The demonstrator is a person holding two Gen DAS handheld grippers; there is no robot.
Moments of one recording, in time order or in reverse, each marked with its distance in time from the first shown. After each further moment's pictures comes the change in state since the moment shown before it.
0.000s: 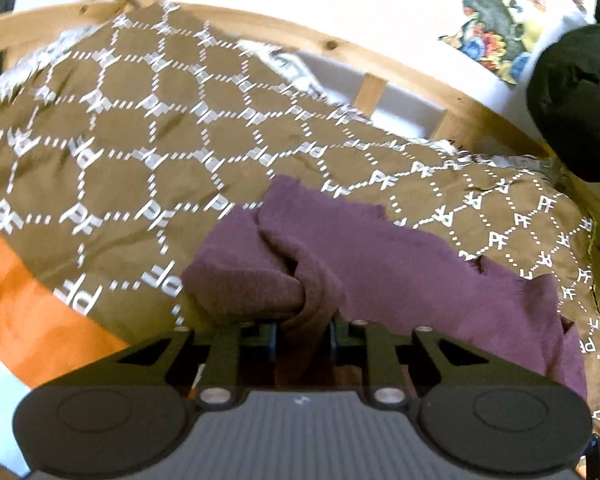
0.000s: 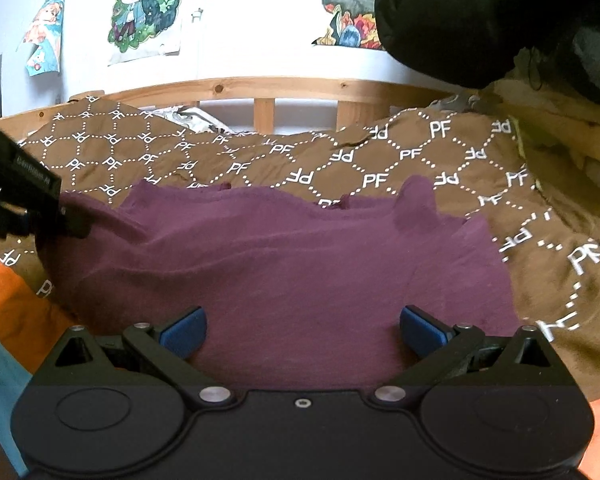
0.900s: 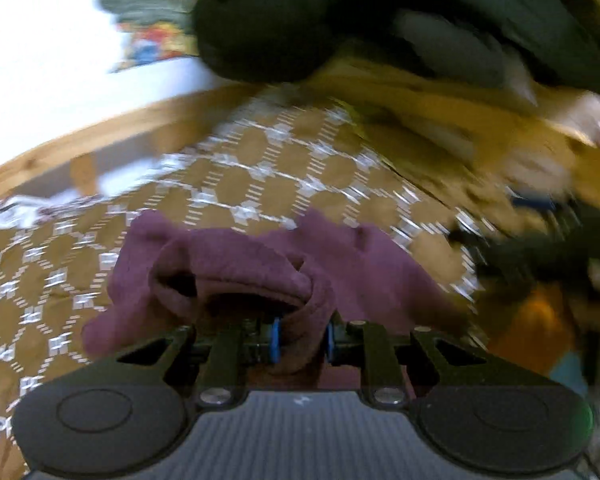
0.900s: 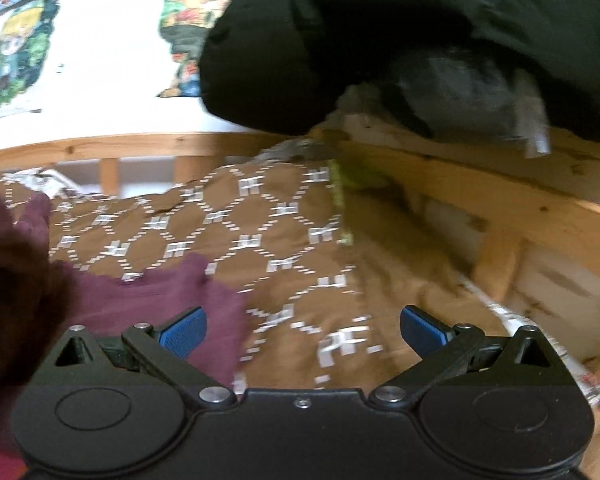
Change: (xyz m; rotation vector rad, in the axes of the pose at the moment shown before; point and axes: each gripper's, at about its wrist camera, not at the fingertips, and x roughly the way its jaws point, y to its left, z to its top) left arm -0.025 -0.177 -0.038 0.787 0.017 -0.395; right arm -0.027 -0.140 0.041 0.094 -0.101 -0.352
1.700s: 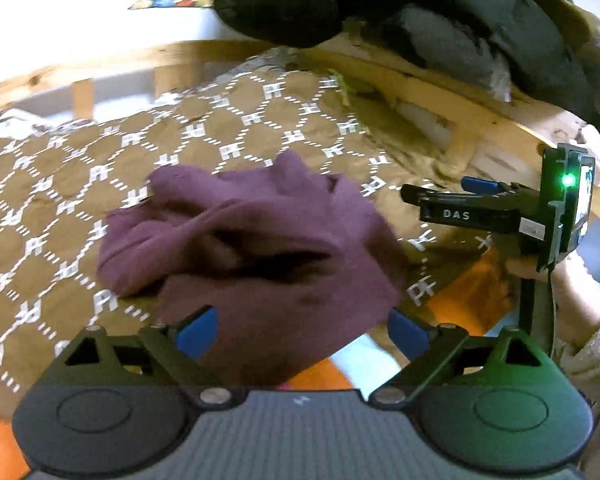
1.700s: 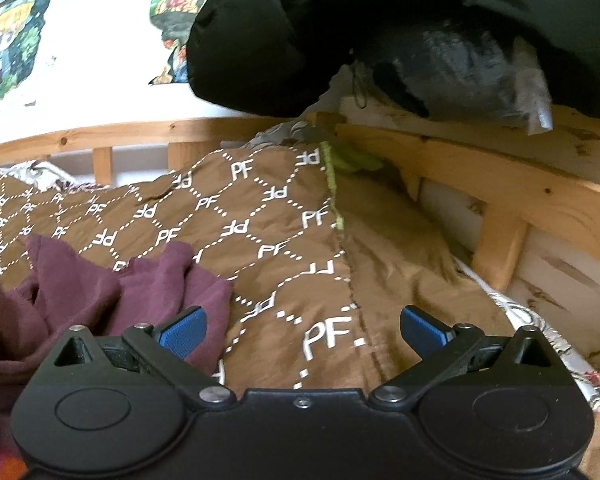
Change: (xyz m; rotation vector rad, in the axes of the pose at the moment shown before) left arm -0.046 0.021 -0.054 -0.211 0.058 -0.101; right arm 0.014 -0.006 -0.005 0.010 0.051 0.033
